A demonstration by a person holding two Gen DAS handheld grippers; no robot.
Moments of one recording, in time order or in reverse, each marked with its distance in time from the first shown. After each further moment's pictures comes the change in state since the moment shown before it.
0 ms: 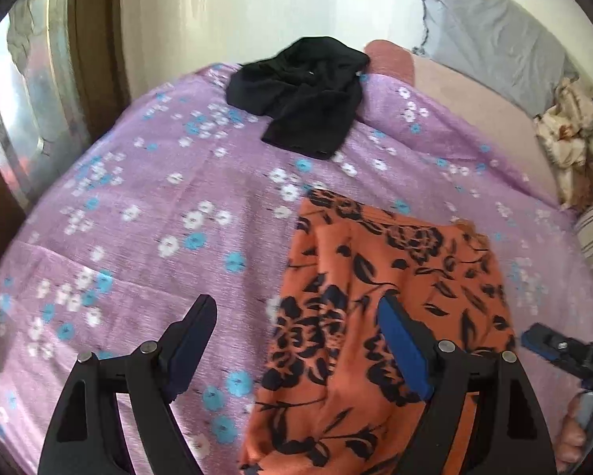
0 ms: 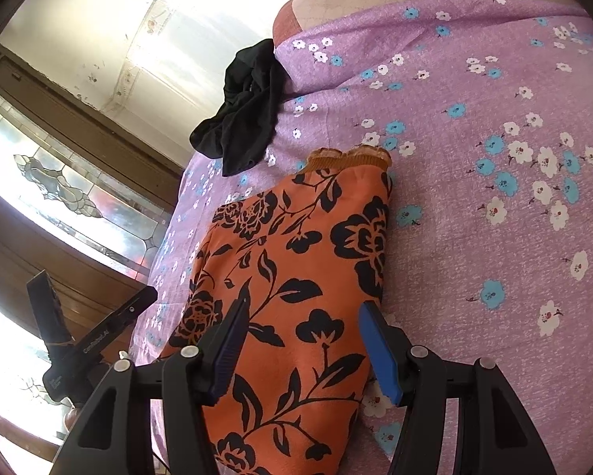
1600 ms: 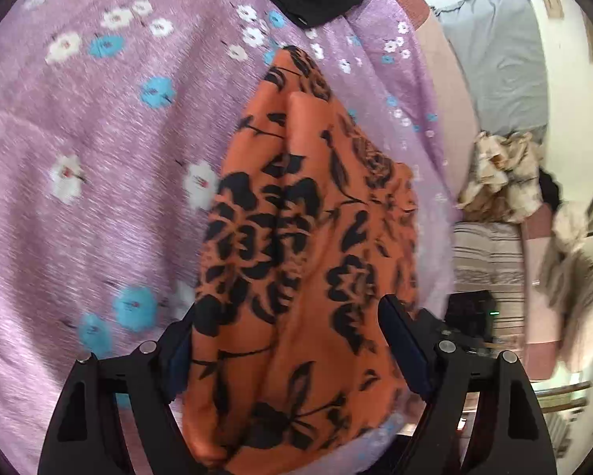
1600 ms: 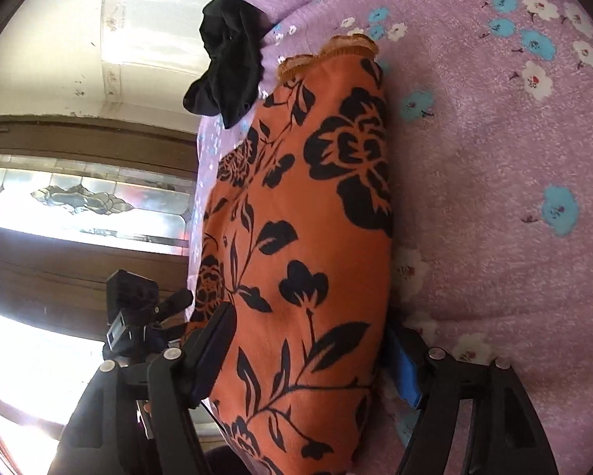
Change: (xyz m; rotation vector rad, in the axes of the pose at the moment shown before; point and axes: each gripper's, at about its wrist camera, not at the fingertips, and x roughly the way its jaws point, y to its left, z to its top) left arm 0.076 0.038 -0.025 -0.359 0.479 -0.599; right arm 0.054 -0.041 -0.008 0.218 0.236 0.235
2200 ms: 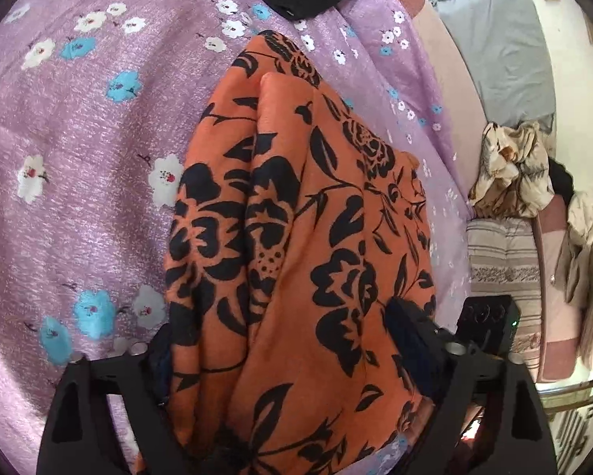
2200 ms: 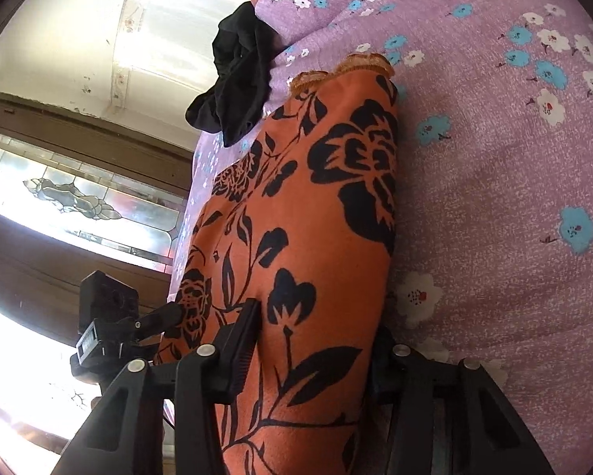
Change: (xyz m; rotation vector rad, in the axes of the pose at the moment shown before) left arm 0.031 -0.020 -0.004 0.039 -0.038 0.067; right arm 0.009 0.012 -0.009 -0.095 -0.119 -0.084
